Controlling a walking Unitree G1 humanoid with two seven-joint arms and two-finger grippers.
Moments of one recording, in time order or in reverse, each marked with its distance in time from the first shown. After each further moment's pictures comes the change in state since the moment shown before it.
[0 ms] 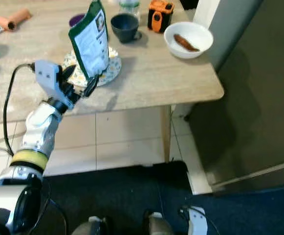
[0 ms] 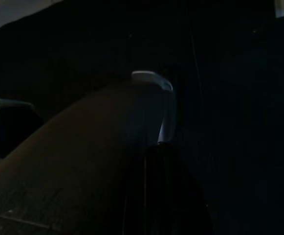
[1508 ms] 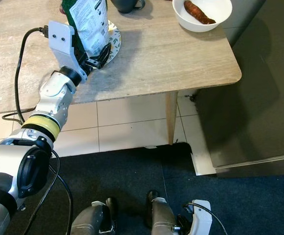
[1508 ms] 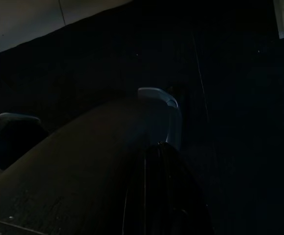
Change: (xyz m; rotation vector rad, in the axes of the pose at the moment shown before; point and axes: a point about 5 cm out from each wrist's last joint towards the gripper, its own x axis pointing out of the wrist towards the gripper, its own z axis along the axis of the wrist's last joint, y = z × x) left arm 0.054 -0.009 0.033 -0.033 -0.018 0.017; right arm -0.005 0.001 0.017 -0.015 -0.188 0.043
